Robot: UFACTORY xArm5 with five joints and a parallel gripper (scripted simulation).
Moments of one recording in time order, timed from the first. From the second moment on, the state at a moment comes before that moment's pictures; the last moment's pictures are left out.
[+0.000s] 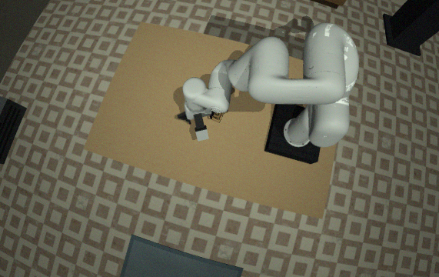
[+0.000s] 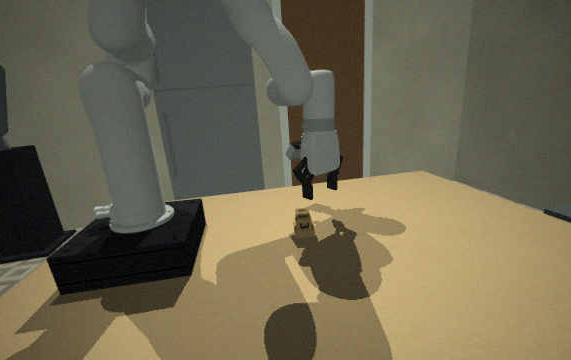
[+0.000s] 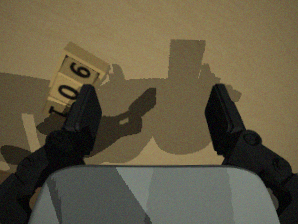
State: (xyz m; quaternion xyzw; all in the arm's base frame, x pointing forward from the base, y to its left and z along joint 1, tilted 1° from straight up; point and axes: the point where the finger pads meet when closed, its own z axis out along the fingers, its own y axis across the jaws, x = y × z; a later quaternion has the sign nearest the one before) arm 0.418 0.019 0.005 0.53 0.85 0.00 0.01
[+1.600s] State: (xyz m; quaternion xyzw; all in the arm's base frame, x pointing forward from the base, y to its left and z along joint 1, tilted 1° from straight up) arm 0.406 -0.034 0.005 0.82 0.58 0.01 0.00
